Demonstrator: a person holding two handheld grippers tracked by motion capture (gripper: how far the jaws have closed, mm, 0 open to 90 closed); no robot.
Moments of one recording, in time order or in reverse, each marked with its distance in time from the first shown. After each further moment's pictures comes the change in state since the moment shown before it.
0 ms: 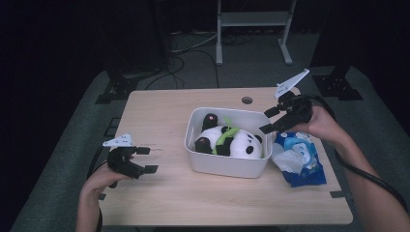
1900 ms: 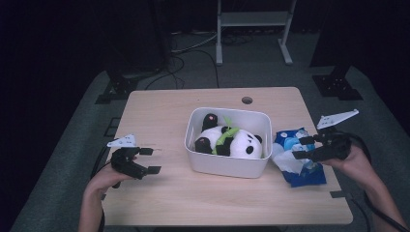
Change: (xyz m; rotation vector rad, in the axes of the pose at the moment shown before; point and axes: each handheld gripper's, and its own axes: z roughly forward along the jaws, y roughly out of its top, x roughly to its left) left arm -0.001 0.000 0.009 0.009 -0.006 0.009; right arm 0.010 -0.141 -0.017 -0.108 -0.085 0.247
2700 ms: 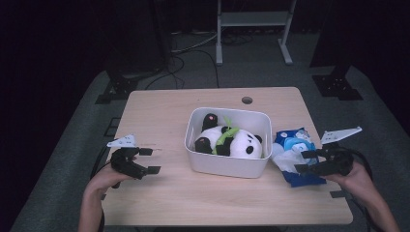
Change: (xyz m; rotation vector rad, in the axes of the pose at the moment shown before) left arm 0.002 -0.002 0.000 0.011 0.005 -0.007; right arm 0.009 -0.041 0.008 -0.014 0.014 0.057
